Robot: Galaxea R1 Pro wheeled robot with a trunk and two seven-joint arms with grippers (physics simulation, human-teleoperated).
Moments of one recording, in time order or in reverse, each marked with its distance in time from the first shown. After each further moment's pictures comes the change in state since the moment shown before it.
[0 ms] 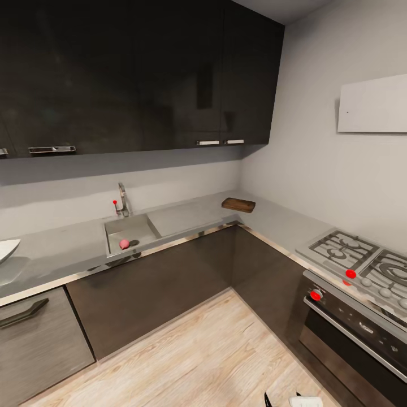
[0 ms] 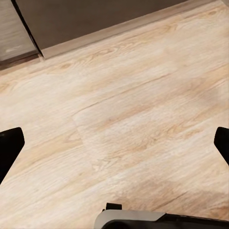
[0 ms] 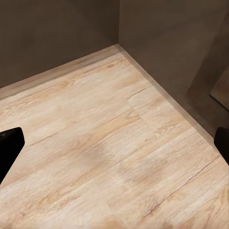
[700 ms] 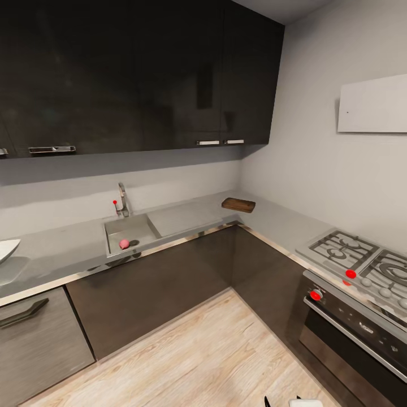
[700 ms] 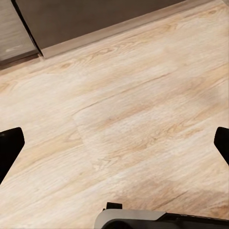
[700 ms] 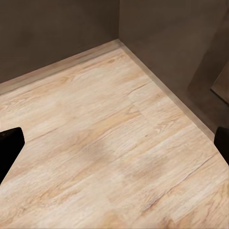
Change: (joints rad) left arm 0.000 0.001 0.000 0.002 -0.002 0.000 0.000; right arm 0.000 0.001 0.000 0.018 0.000 0.000 0.000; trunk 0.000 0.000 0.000
